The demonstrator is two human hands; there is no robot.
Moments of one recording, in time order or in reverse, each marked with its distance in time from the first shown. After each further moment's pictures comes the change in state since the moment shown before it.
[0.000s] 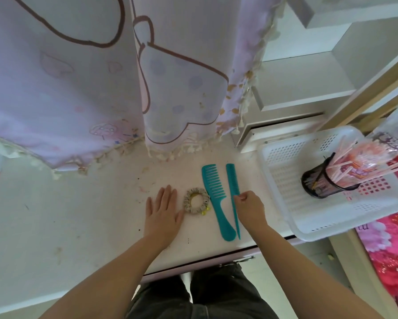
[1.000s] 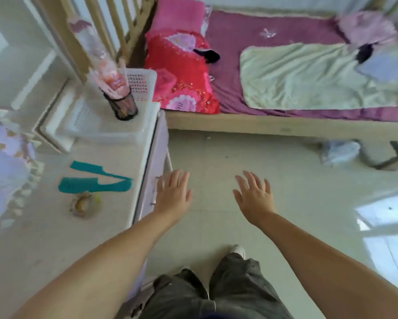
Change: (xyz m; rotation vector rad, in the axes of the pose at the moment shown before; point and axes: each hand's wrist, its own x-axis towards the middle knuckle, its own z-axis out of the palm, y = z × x) left_hand -0.149 0.119 0.014 0.347 -0.188 1.349; right_hand -0.359 0.170 0.065 -0.238 0.498 0.620
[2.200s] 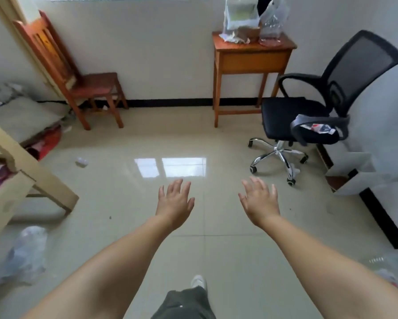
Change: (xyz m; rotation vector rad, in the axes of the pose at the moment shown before) left_hand -0.183 1.077 0.256 0.268 -0.326 1.555; right_hand -0.638 0.778 0.036 0.341 0.281 1.659
